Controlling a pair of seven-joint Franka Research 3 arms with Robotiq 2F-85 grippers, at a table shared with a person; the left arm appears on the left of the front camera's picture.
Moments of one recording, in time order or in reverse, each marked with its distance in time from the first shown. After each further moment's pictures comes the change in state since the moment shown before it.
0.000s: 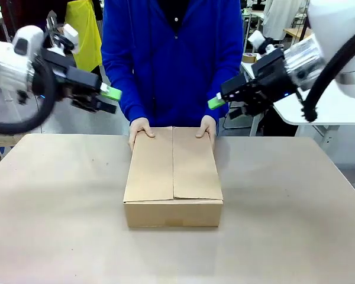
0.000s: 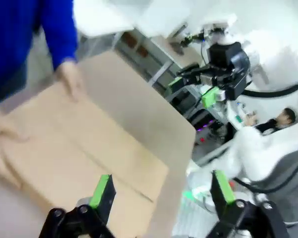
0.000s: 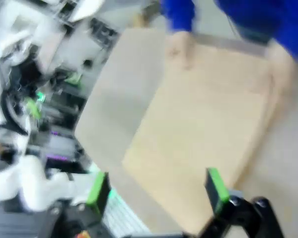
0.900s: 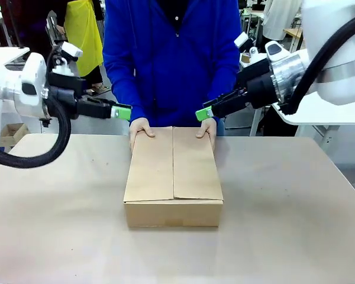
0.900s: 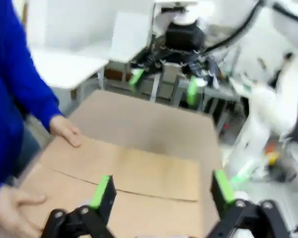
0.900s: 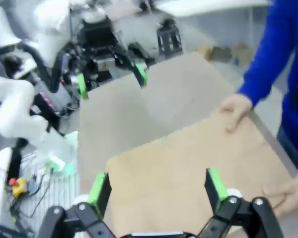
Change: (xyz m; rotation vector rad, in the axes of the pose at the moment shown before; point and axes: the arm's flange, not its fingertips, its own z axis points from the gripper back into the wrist) left arm -0.034 0.023 -0.023 -0.076 -0.060 -0.516; right arm 0.010 -0.019 -0.035 0.187 -0.107 0.684
